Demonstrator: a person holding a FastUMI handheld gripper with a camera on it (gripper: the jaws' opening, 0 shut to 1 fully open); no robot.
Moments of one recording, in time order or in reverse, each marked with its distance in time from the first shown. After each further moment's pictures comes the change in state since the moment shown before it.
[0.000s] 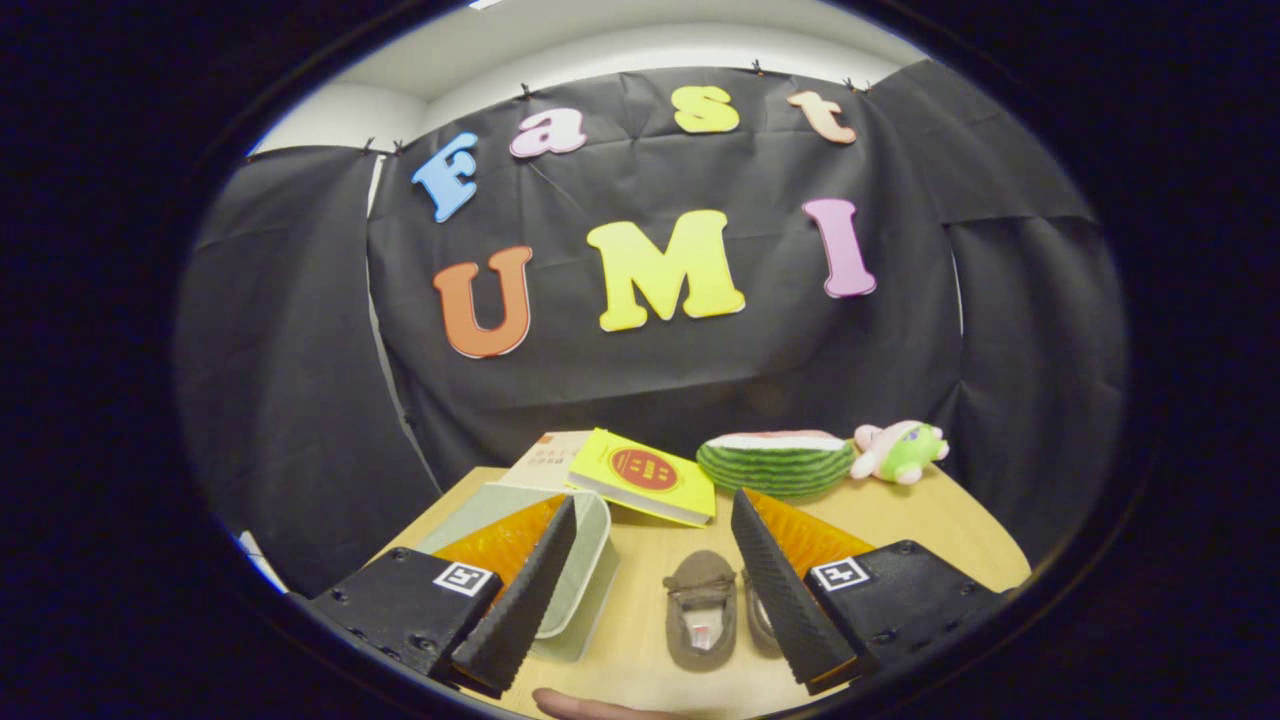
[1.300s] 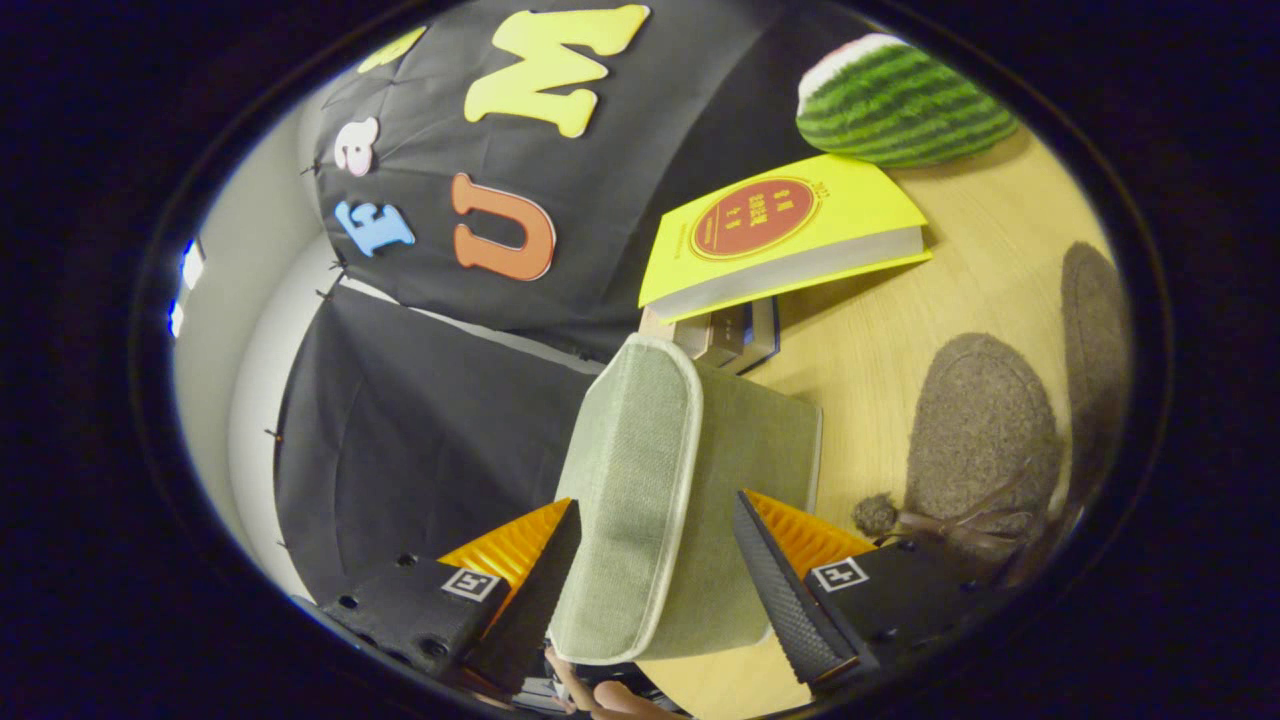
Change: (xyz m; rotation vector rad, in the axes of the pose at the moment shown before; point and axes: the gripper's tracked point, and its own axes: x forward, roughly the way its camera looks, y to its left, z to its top) arm 0.155 0.049 -0.143 0.791 0.632 0.702
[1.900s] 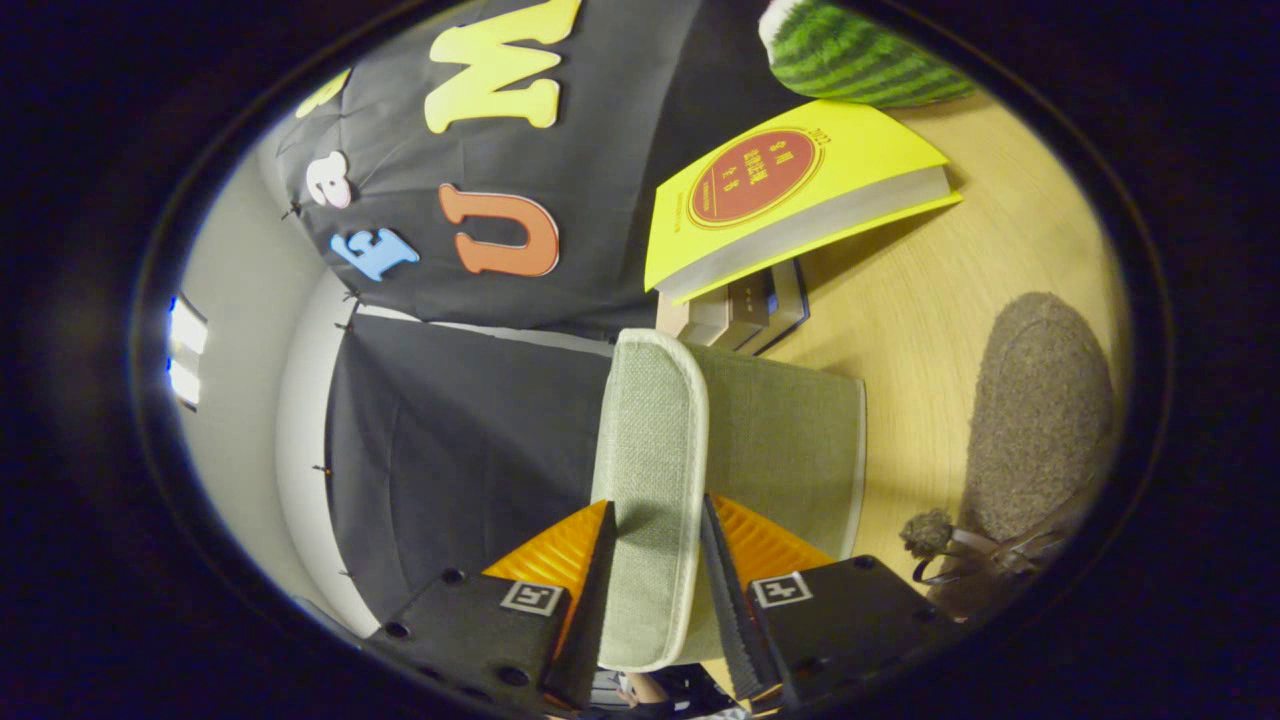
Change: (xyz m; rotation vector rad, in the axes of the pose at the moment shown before) arm 0.013 0.011 0.004 0.081 0.062 0.070
